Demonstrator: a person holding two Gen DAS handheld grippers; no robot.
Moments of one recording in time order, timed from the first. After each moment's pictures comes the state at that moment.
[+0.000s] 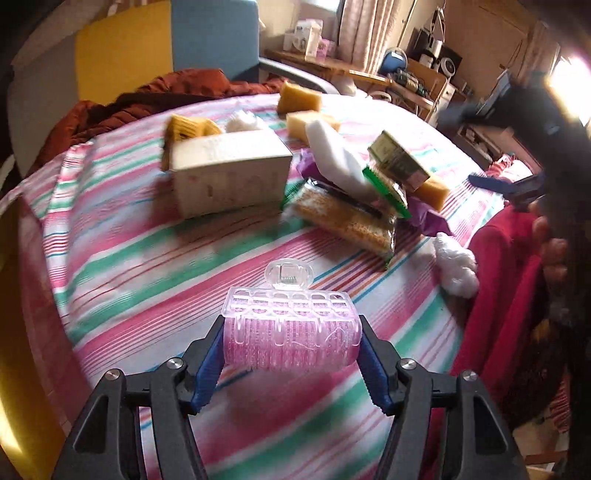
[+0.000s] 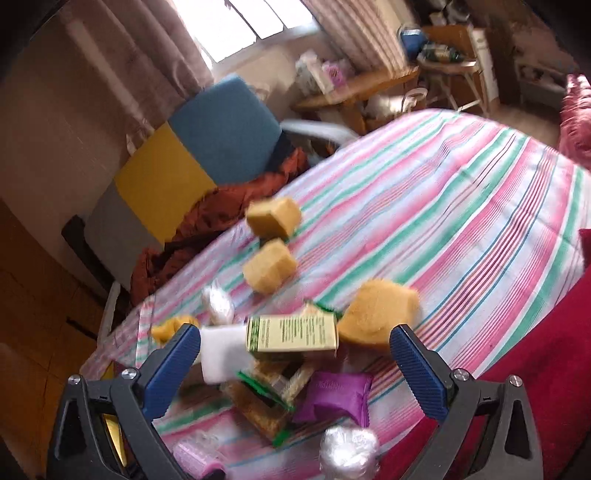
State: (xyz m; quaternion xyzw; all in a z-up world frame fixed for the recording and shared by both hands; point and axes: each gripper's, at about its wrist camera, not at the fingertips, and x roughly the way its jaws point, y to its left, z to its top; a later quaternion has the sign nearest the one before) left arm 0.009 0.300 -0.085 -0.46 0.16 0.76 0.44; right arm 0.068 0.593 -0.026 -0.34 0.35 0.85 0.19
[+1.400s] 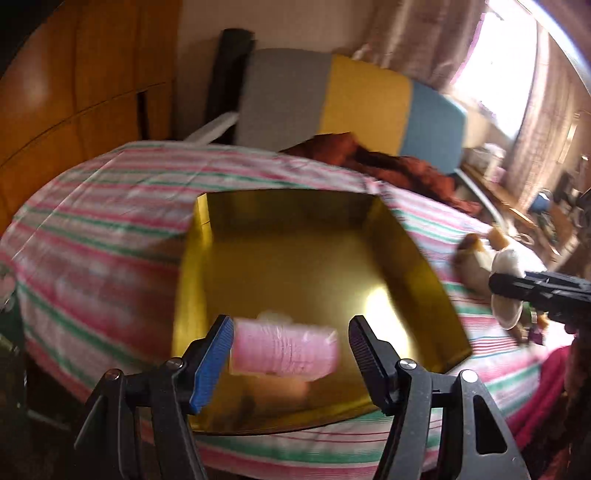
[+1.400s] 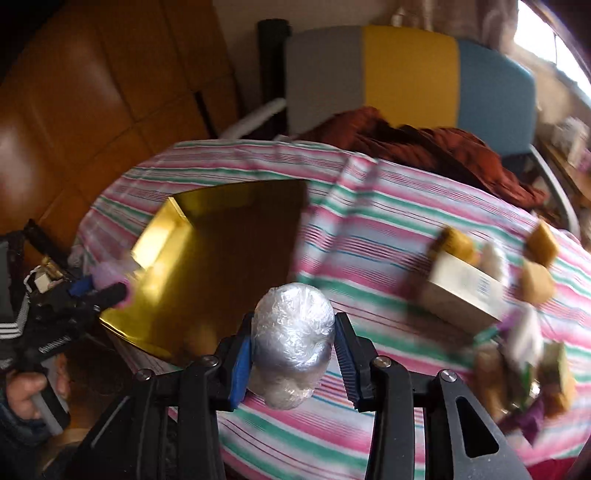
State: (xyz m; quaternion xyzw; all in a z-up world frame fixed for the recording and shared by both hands) left arm -0.061 0.000 -0.034 -0.42 -0.01 0.90 0.14; right arm -0.042 0.286 0.009 -0.45 0.03 0.88 -0.13
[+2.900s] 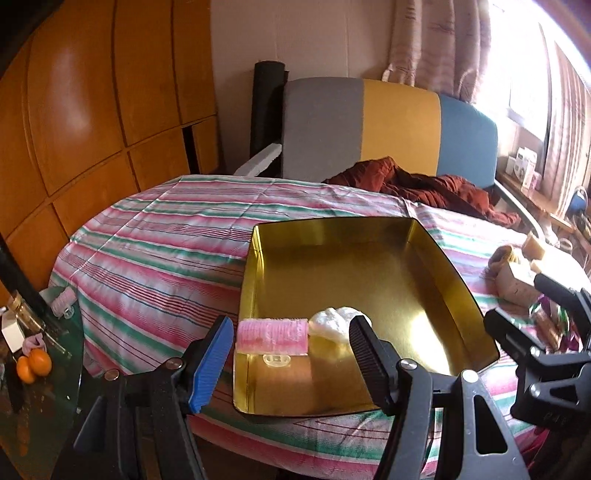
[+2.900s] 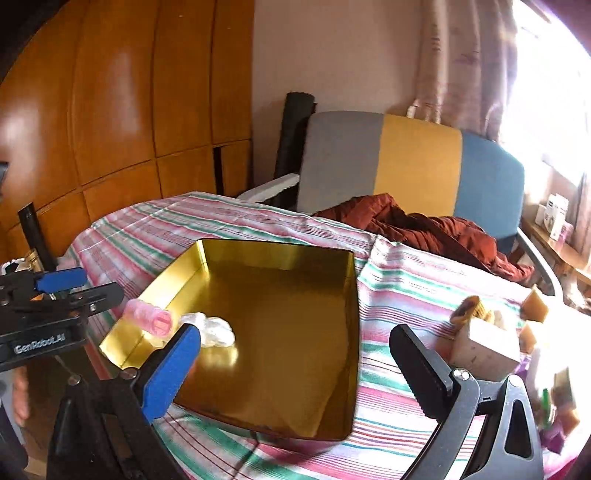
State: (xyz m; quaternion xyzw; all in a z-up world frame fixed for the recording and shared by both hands) left arm -0.023 0.007 0.001 -0.36 0.04 0.93 0.05; right arm 0.001 0.208 -0.009 -0.28 -0.04 0.96 -0.07
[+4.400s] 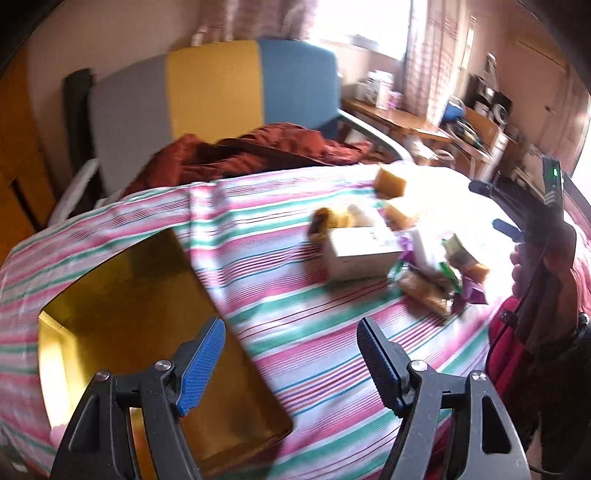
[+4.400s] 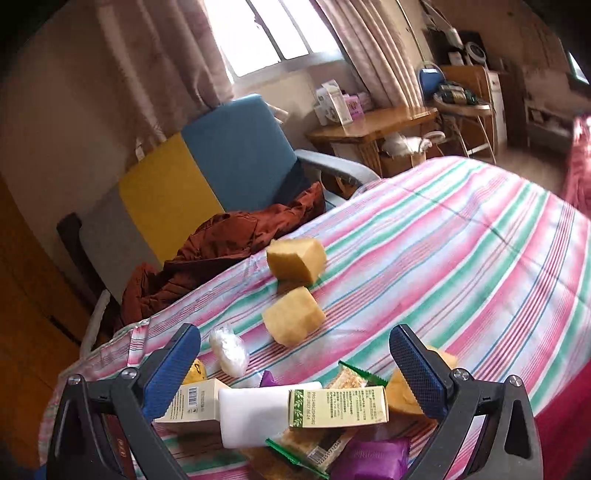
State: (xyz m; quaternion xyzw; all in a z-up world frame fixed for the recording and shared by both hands) left arm -0.050 0.230 0.012 -0.41 0.14 0.83 0.34; right arm 0.023 0.589 -0.002 -0.25 0.31 0.89 0.24
